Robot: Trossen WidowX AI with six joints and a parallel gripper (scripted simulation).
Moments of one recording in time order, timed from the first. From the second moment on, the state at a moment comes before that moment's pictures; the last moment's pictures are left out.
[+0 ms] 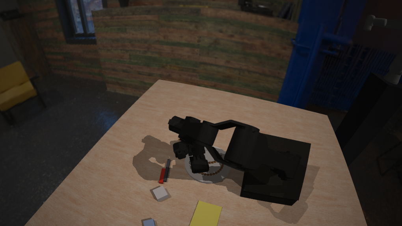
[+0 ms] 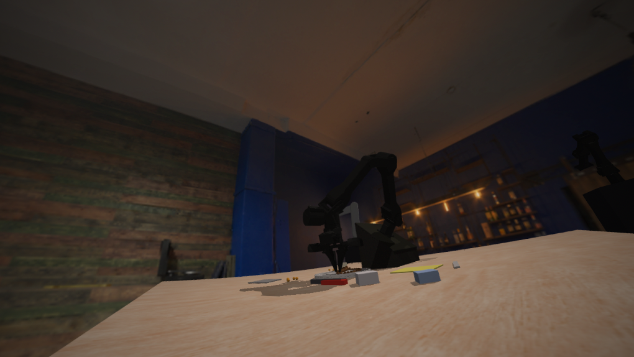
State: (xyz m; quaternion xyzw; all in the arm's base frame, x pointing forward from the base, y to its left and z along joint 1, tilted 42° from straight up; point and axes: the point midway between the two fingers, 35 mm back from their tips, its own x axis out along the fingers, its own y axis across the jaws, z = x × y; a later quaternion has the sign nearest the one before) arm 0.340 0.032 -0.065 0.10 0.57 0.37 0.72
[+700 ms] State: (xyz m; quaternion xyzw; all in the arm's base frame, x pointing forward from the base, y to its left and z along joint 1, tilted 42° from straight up) arm 0.355 0.026 -0.066 0.10 0.57 0.38 0.72
